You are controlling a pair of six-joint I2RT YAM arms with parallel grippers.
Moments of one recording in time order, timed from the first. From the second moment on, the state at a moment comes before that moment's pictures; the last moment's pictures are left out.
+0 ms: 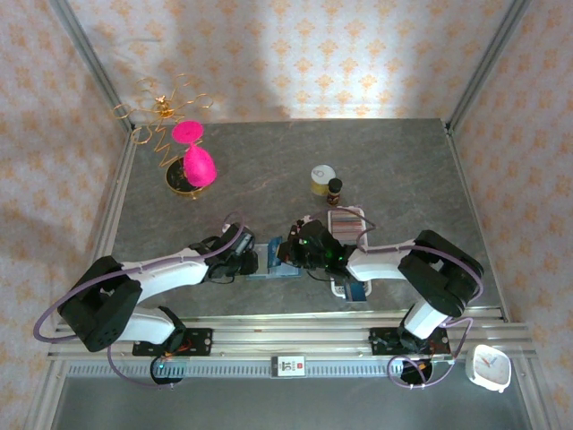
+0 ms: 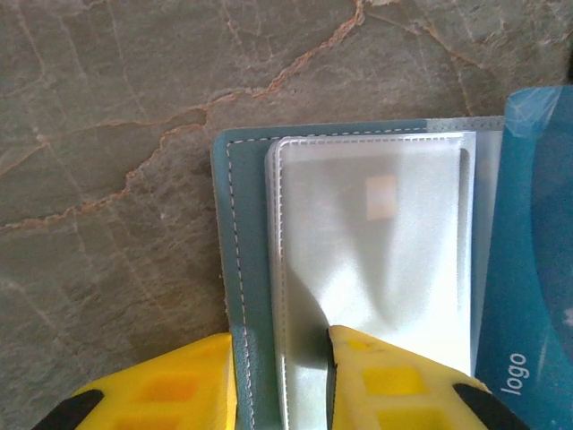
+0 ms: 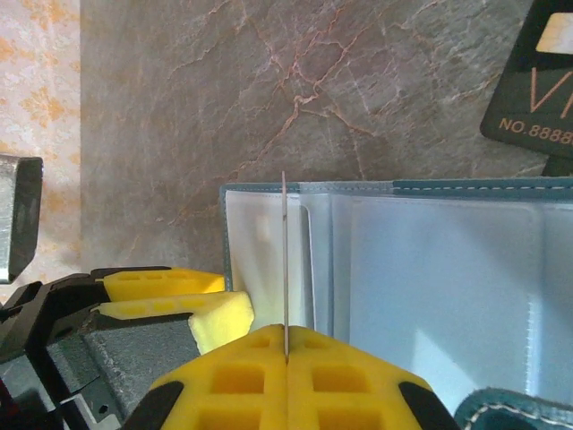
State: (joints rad) left arm -0.65 1.35 0.53 -0.26 -0.02 -0.72; right arm 0.89 1.62 0.62 0.36 -0.18 1.08
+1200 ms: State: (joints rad) left arm -0.65 1.37 0.52 -0.18 -0.01 -0.72; right arm 0.89 1.58 0.56 0.37 -0.07 1.14
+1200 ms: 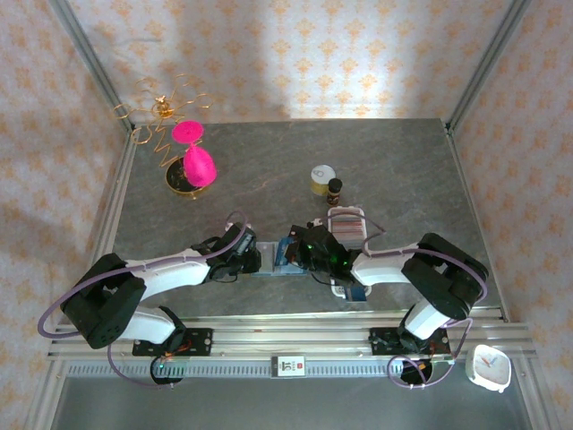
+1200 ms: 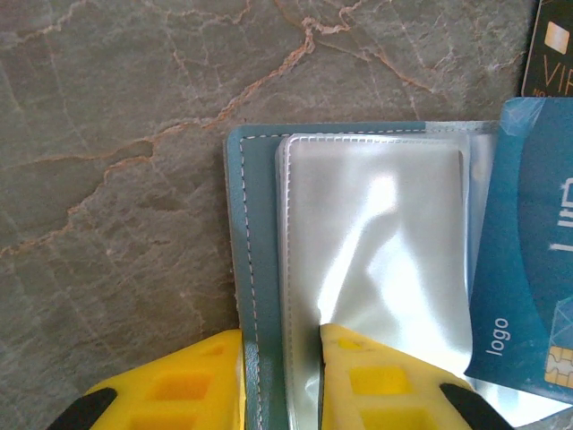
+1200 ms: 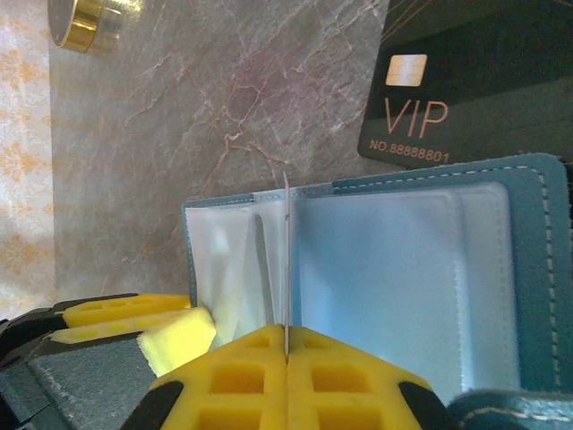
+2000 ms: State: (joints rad) left arm -0.65 1.37 0.52 -0.17 0.00 -0.72; right arm 0.89 1.63 0.55 0.44 -0.17 1.18
